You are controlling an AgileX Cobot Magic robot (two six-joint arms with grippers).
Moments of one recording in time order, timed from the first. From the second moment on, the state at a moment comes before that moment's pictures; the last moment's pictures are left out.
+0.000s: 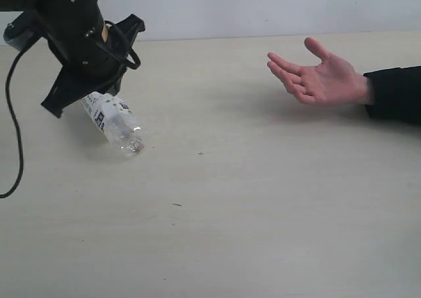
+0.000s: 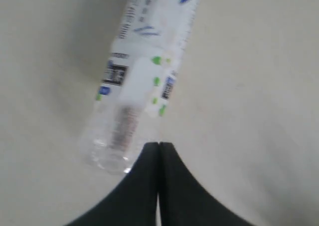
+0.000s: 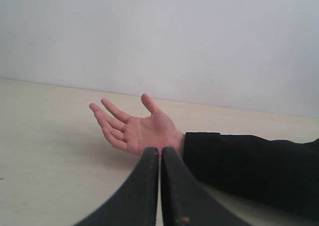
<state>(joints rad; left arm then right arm) -0.48 1.80 -1.31 0.38 0.86 -1.72 0.31 0.00 -0.26 -0.33 0.52 0.24</state>
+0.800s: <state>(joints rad) -0.50 1.90 -1.31 0.45 0.80 -1.71 0.31 0.00 -0.26 -0.33 0.52 0.24</state>
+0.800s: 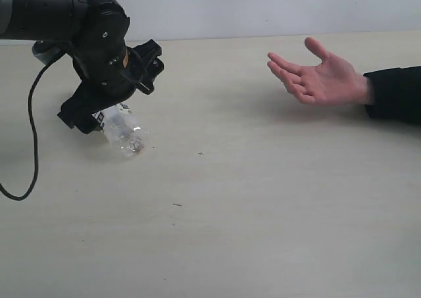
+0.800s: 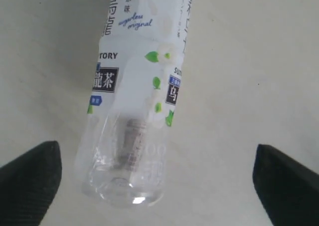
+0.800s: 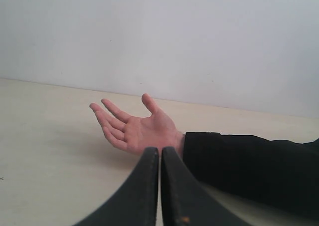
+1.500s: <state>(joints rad) -0.37 1.99 -1.31 0.42 0.70 -1.69 0.31 0.00 -0.26 -0.33 0.52 0.24</state>
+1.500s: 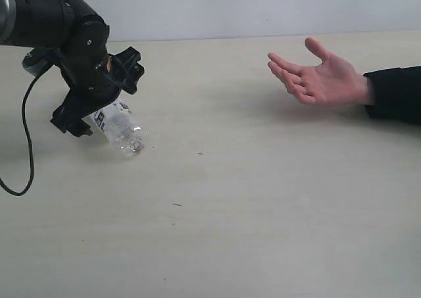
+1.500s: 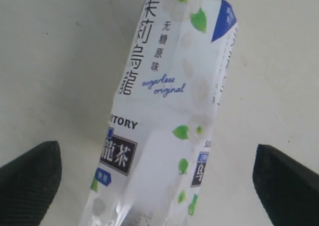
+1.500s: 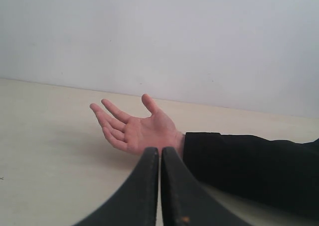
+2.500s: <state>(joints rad) -0.46 1.94 -1.31 0.23 0.58 -1.42 0.31 0.00 -0.26 -0.33 0.52 0.24</state>
